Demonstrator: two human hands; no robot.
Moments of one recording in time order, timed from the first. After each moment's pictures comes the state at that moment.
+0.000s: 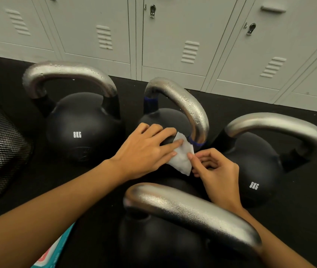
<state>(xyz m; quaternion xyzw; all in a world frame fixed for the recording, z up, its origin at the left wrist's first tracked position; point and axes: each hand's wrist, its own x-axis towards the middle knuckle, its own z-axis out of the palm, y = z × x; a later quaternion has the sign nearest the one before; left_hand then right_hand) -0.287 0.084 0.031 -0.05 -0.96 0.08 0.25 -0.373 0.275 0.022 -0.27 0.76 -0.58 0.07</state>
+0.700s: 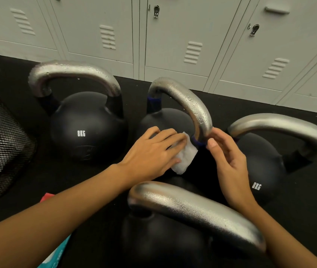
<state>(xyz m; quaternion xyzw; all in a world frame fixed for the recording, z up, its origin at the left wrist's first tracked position) -0.288 0.097 0.025 -0.06 -0.96 0.08 0.25 -0.383 0.277 0.045 -0.30 0.69 -0.64 0.12</state>
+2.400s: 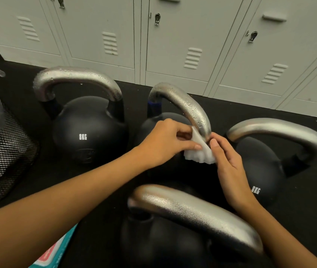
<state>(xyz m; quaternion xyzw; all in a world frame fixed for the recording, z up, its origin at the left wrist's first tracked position) -0.321 0.105 0.068 0.06 -0.84 -0.53 0.14 -0.388 0.275 0.051 -0.31 0.69 -0.63 0.17</state>
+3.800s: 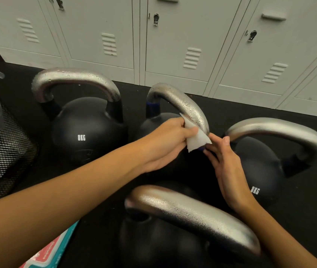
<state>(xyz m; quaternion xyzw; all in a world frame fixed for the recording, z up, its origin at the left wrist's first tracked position) -0.317 0.133 0.110 0.18 -0.52 -0.84 0.05 -0.394 0.274 0.040 -0.25 0.64 -0.68 0.23</state>
